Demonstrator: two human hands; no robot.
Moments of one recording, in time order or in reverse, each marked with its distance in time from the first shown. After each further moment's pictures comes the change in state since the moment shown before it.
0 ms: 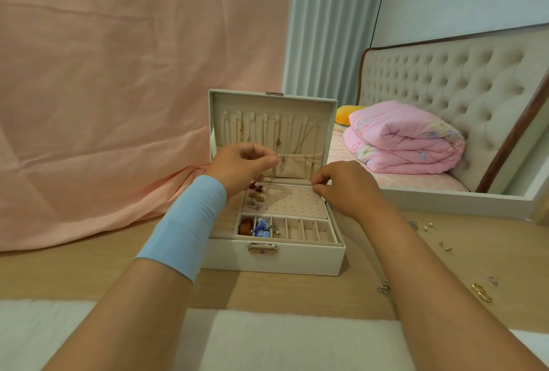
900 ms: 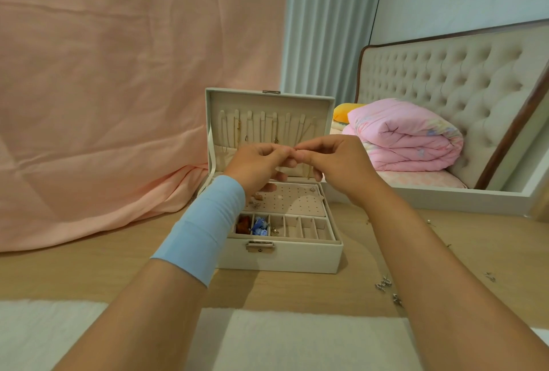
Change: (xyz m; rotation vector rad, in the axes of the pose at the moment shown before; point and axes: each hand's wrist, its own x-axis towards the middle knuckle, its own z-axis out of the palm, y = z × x) left_hand -0.001 0.011 0.028 -0.086 -0.081 -0.047; right_hand 0.004 -0.028 -0.025 0.807 0.083 0.000
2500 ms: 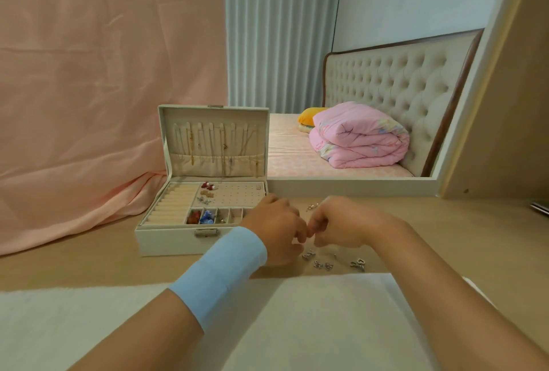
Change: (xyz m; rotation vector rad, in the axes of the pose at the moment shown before) left_hand -0.080 0.003 0.113 1.304 -0.405 0.599; right_hand -0.116 -0.004 -0.099 -0.799 -0.497 0.323
